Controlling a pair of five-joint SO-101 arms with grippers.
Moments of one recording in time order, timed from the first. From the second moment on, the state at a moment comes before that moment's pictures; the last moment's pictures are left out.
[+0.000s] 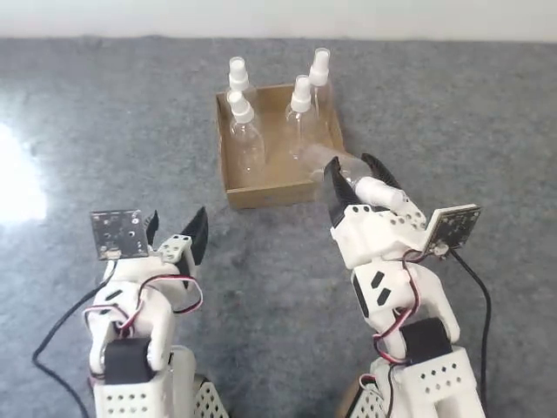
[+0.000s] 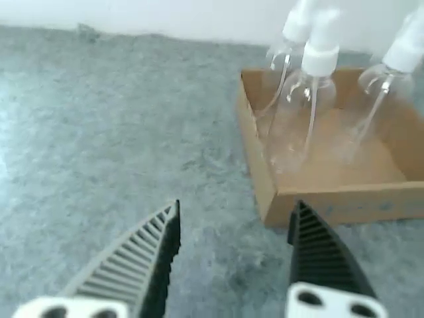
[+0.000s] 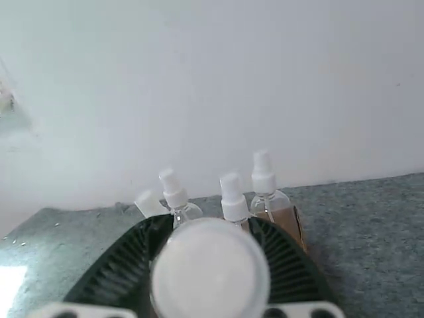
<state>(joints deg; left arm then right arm) -9.3 -100.4 83.6 59.2 8.0 -20.4 -83.7 79.2 14.0 -19.8</state>
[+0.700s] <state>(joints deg) -16.4 -100.5 85.0 58.9 6.4 -20.6 -64.5 58.8 29.1 -12.8</state>
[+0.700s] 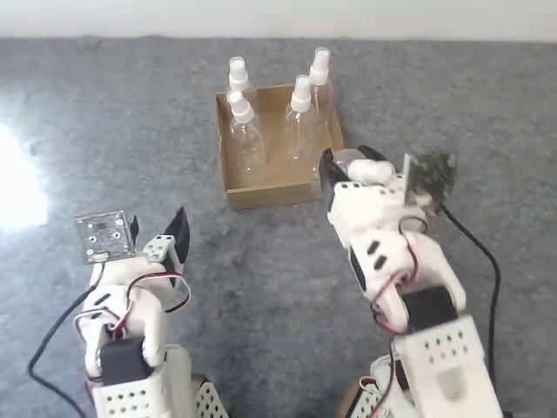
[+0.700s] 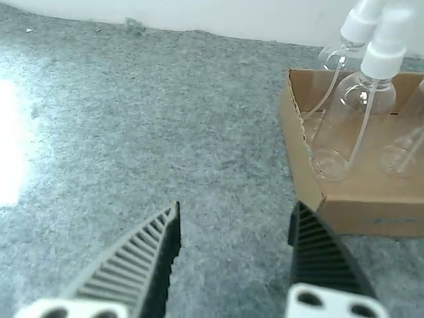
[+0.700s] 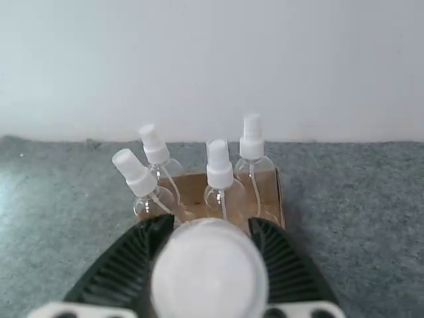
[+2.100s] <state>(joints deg) -16.3 -100.4 87.4 56.1 3.3 -20.5 -16.9 29.2 28.3 -8.5</state>
